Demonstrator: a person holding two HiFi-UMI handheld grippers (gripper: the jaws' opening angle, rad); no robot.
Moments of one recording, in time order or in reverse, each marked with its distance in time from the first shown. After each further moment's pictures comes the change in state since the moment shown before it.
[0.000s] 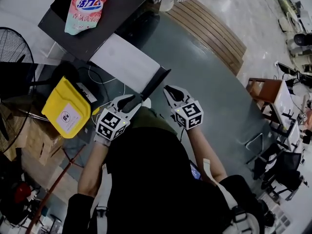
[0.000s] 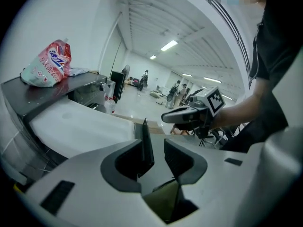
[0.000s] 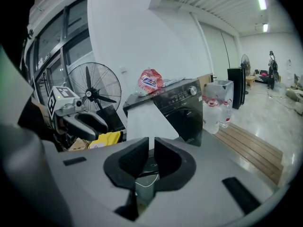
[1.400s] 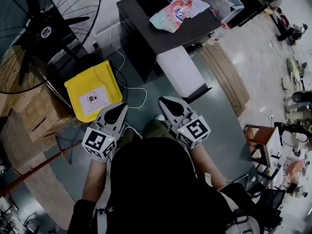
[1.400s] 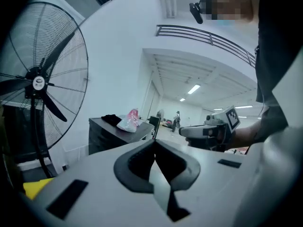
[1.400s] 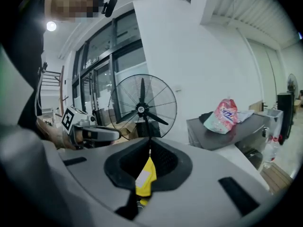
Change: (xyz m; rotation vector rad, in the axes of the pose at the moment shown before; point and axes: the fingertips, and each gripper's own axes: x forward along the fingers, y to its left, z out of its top) left arm -0.376 0.028 -0.044 -0.077 -0.564 0.451; right arm 0.034 0.371 0.108 -0.290 -0.208 0.376
